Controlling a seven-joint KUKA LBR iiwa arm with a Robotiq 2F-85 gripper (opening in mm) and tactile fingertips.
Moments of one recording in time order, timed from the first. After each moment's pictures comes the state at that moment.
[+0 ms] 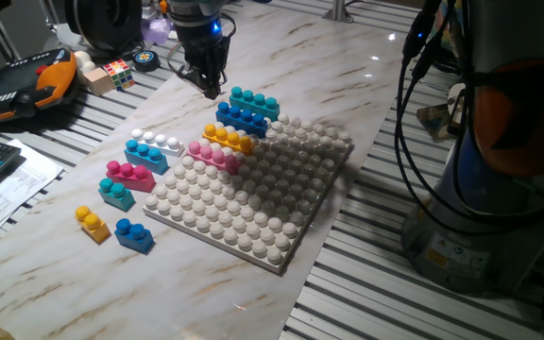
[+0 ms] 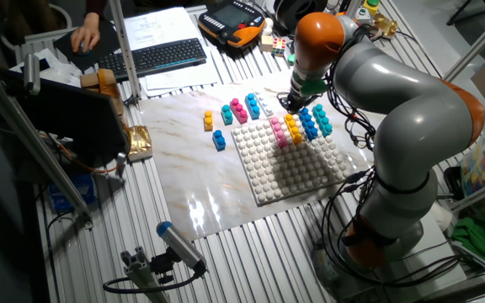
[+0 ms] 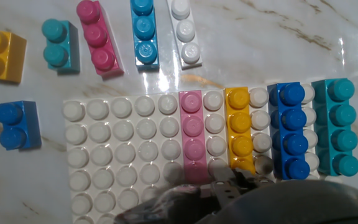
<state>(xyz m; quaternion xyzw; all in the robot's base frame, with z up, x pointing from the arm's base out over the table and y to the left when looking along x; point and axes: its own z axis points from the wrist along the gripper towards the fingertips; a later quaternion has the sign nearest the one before) 0.510 0.025 0.230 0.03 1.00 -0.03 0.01</state>
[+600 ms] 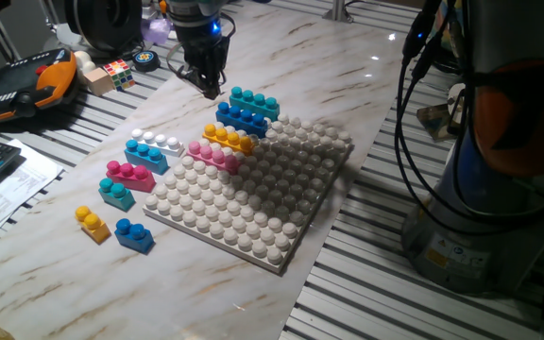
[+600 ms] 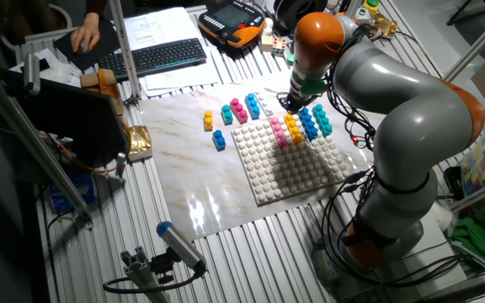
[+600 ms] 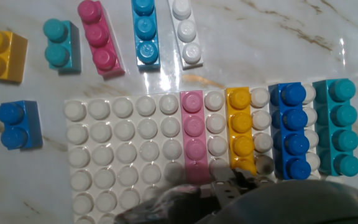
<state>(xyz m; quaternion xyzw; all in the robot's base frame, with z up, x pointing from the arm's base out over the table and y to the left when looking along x) 0.510 0.028 0.231 0.03 1.00 -0.03 0.01</state>
